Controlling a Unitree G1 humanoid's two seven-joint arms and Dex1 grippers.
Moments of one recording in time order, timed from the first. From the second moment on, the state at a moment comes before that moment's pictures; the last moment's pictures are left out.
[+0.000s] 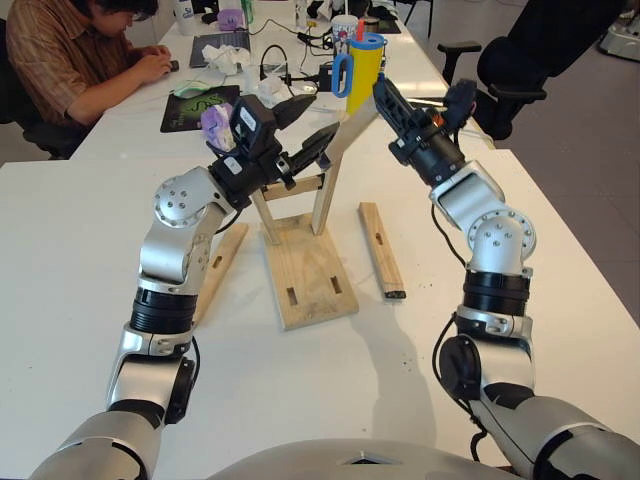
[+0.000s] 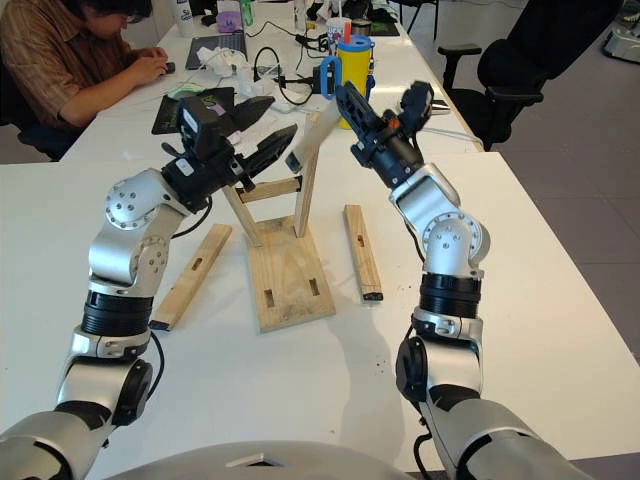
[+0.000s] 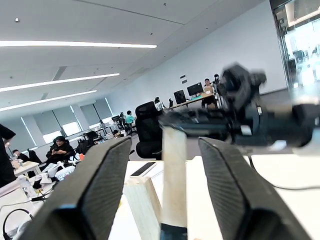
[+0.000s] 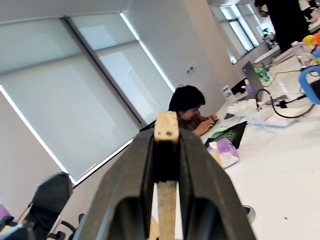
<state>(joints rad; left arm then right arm) -0.58 0.32 -0.01 -0.07 -0.37 0.17 -0.66 -0.67 -0.10 -0.34 0.05 0.91 0.67 0.27</state>
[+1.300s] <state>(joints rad) -0.46 0.31 -0.03 -0.17 -0.36 0.24 -0.59 -0.34 -0.06 -0.25 0.07 0.51 0.37 0.10</state>
